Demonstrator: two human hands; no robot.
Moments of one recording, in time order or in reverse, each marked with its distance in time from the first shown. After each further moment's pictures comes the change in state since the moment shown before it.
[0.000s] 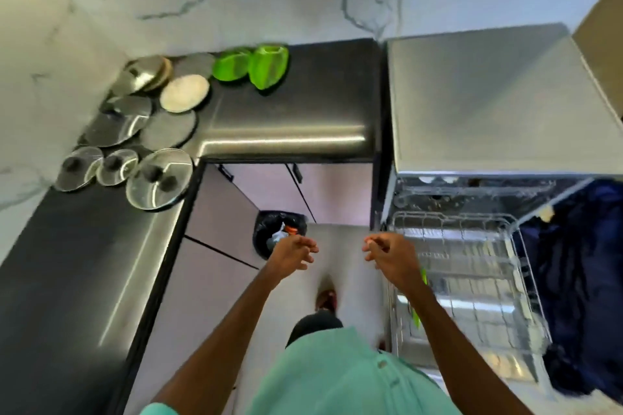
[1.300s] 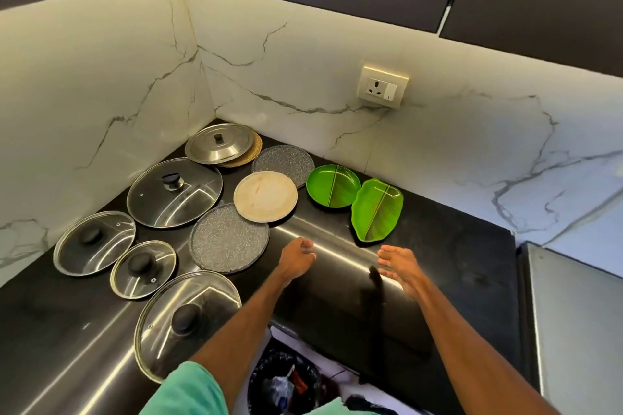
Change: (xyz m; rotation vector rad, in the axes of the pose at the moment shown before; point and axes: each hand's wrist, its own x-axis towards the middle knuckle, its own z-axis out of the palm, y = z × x) left_hand 0.300 0.239 -0.380 0.051 0.485 0.156; right_hand 0.514 -0.300 0.207 0.228 -0.172 0.248
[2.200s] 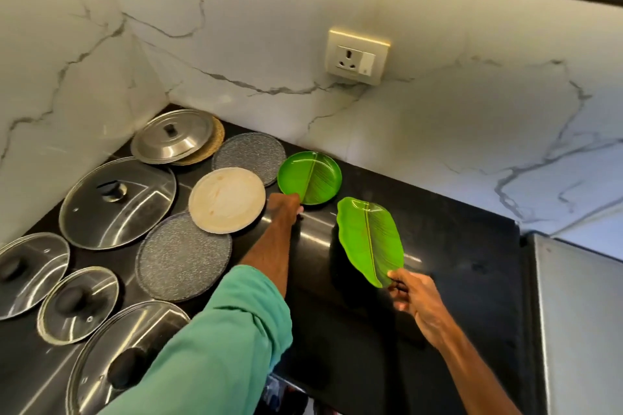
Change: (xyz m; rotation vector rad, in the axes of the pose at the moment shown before) left_hand 0.161 0.110 0.034 -0.209 0.286 -0.354; right_hand -0.014 -0.008 -0.055 0.165 -0.008 0.087
